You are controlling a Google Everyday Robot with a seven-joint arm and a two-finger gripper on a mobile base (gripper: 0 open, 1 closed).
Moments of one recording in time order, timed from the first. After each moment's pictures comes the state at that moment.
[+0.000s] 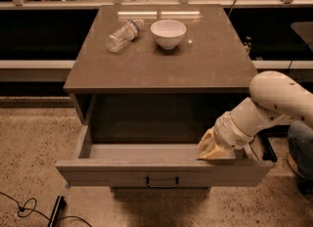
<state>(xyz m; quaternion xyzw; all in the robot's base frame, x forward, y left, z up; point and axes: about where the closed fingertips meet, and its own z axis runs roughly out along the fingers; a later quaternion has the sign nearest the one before) 0.454 -0.143 0.674 -0.70 0.65 0.22 0.18</state>
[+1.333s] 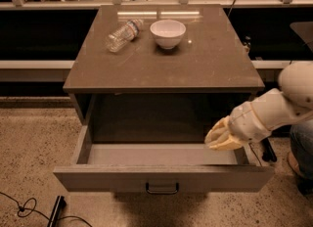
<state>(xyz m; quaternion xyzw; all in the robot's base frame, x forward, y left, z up) 0.454 -0.157 0.723 -0.69 0.64 0.23 0.25</state>
